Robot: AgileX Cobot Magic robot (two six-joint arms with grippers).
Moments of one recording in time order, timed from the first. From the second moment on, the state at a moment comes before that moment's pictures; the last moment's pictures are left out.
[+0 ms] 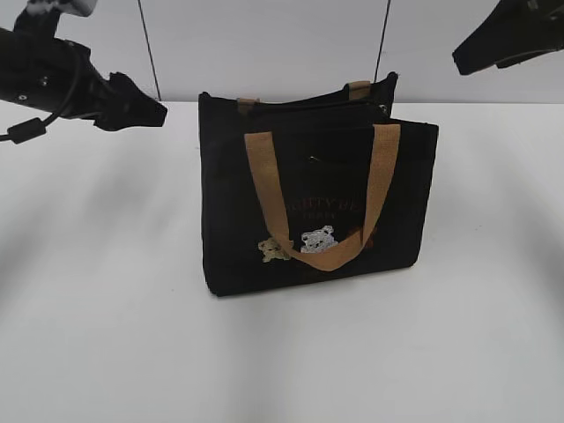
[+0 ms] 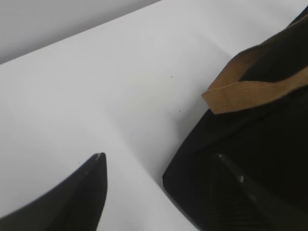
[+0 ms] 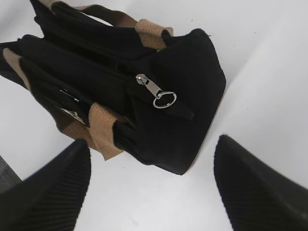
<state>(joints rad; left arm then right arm) -0.15 1.73 -1.11 -1.23 0.52 1.48 -0.03 1.60 -1.39 0.70 1.08 -0.84</state>
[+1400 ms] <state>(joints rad) -0.21 0.68 -0.77 -0.19 1.02 0.13 0.13 0.60 -0.79 0.34 1.12 -0.42</state>
